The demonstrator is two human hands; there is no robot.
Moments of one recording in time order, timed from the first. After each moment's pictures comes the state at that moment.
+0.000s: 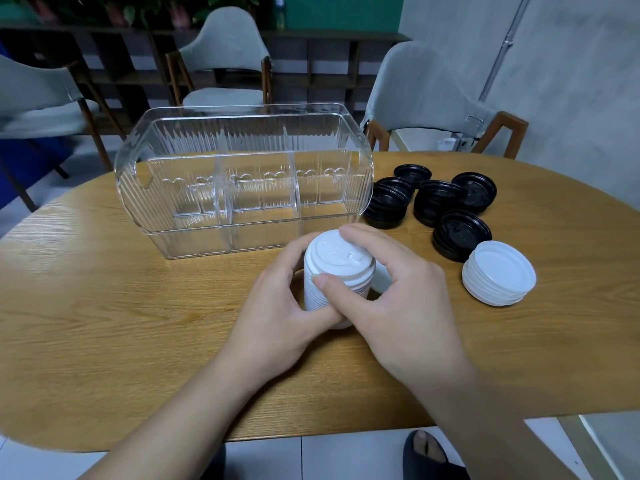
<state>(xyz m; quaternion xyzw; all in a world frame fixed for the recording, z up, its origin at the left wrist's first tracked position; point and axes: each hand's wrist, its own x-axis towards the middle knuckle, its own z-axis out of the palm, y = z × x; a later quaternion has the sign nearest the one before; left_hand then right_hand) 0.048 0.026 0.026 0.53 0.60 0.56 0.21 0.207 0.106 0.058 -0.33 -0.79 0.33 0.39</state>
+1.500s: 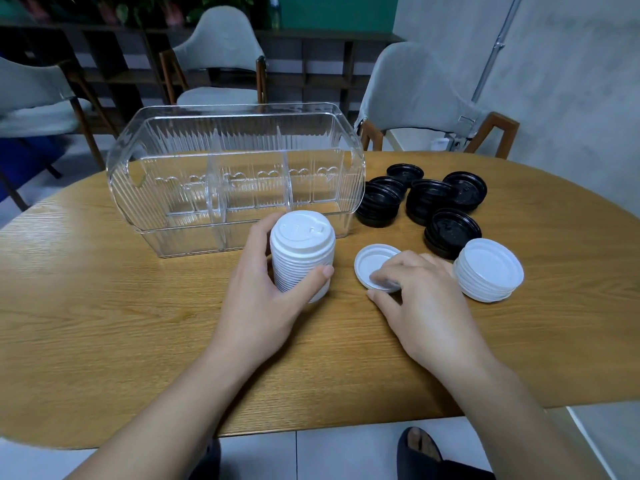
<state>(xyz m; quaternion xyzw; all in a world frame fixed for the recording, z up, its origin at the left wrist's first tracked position) 0.039 0.031 0.021 0.46 0.68 0.56 0.13 0.240 0.153 0.023 -0.40 -0.89 0.10 0.22</state>
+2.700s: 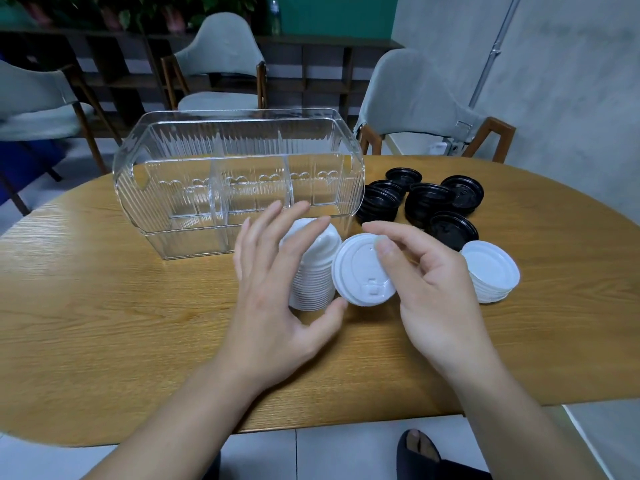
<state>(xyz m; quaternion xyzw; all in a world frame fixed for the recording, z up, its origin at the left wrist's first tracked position) 0.053 0.020 0.028 0.61 0.62 0.48 -0.10 0.233 0.123 0.069 -0.30 -0.69 0.50 0.42</state>
